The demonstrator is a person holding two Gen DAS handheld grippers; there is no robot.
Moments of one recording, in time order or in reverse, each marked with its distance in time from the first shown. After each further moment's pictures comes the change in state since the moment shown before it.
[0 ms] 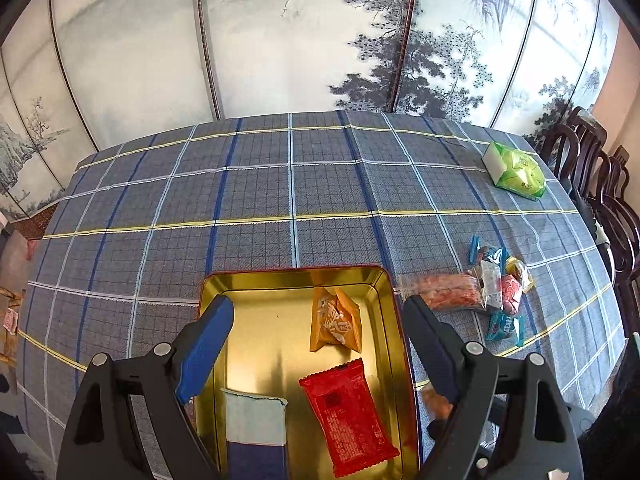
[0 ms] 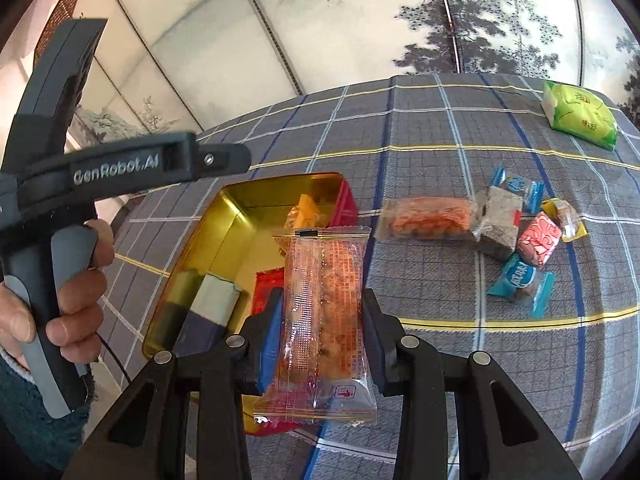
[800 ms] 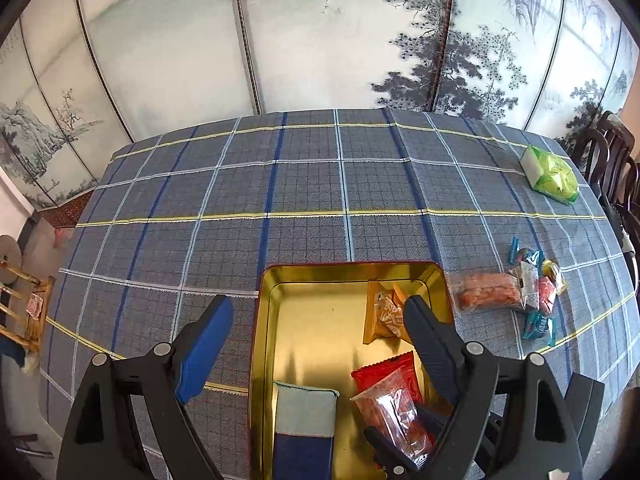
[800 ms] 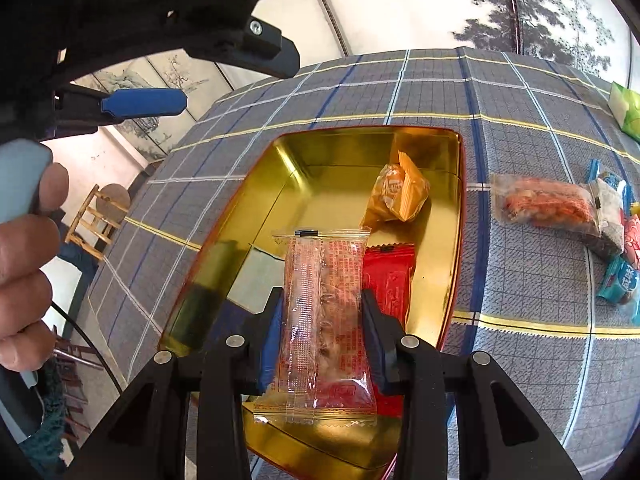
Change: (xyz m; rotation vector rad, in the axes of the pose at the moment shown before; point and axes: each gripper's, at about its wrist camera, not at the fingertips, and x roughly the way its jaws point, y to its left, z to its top) left arm -0.007 0.032 -0.005 -0.033 0.016 0.113; right arm 0.069 0.055 -0.010 -0.065 0.096 0.037
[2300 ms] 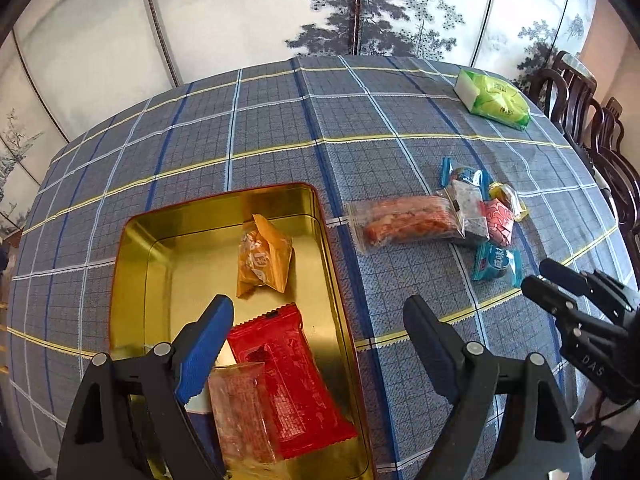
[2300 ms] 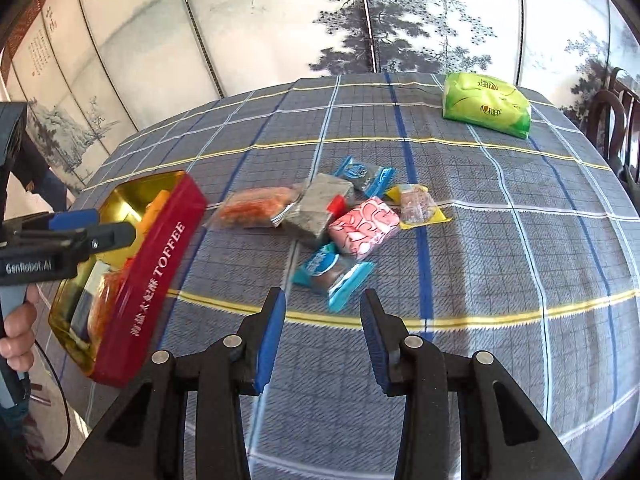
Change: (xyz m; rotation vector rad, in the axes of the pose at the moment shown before) left arm 0.037 -0.099 -0.052 0.142 0.093 -0.120; right arm -0.100 -0.175 -0.019 0.063 -0.116 -0.263
